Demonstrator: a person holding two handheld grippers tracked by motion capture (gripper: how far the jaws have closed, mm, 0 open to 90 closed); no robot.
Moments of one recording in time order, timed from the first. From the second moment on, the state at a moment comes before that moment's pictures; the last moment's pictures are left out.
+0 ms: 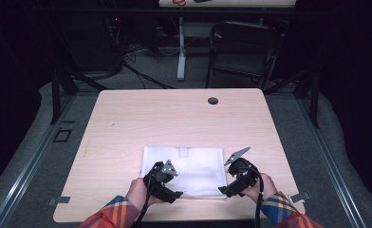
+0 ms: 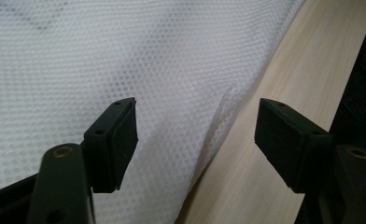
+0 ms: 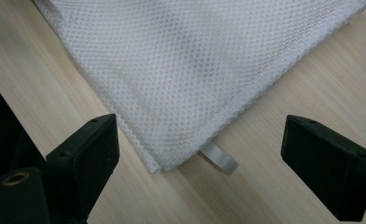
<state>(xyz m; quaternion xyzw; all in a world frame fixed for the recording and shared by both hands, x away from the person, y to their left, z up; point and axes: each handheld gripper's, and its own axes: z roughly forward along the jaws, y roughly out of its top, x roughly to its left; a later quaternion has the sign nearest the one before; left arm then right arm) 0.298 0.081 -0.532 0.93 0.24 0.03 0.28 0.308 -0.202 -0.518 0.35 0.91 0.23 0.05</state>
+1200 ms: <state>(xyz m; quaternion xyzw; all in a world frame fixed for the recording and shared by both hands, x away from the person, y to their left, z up) 0.303 0.070 -0.549 0.94 0.22 0.01 0.26 0.309 -0.200 -0.519 0.34 0.91 0.22 0.04</state>
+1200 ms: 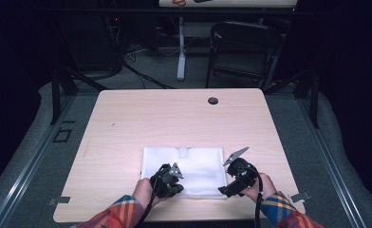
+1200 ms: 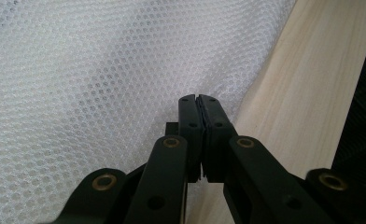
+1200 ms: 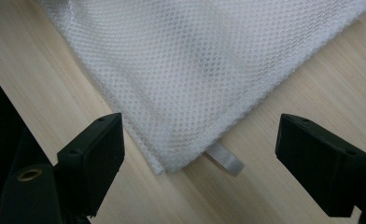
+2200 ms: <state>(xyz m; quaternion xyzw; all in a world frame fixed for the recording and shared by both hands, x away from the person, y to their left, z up) 0.306 0.077 -0.537 0.92 0.24 0.01 0.30 0.297 -0.158 -0.524 0.27 0.93 0.23 0.04</state>
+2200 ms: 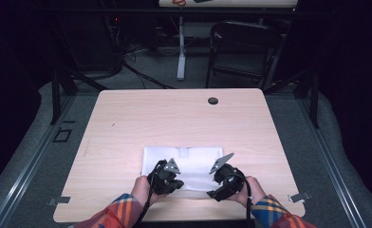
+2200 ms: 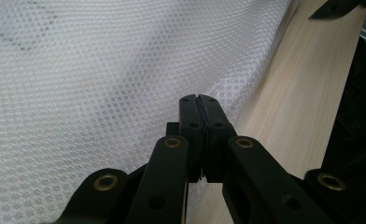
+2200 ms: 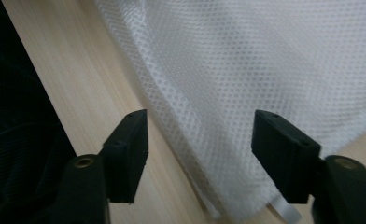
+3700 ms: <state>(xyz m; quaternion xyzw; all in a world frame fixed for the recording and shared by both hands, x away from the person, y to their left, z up) 0.311 0.066 -0.540 0.92 0.25 0.00 0.29 0.292 -0.163 -0.505 0.29 0.91 0.28 0.06</state>
